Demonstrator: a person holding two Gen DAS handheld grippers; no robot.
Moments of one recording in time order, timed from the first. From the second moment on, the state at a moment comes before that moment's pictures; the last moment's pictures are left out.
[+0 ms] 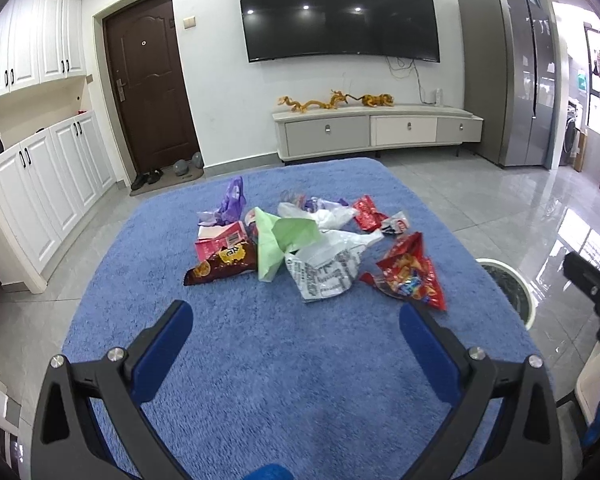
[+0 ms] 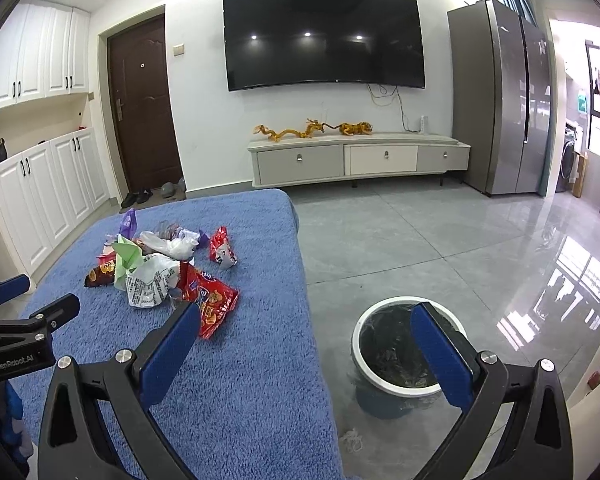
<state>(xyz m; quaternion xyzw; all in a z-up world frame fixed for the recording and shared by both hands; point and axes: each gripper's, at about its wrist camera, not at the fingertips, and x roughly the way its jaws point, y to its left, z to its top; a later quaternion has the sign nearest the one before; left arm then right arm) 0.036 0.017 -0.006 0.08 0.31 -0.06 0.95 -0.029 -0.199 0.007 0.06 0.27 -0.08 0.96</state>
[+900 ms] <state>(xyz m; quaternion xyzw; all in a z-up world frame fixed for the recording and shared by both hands) 0.119 0.072 -0.037 0.01 0.37 -0.13 0.92 0.086 -0.152 -0.045 0.06 0.39 0.08 0.92</state>
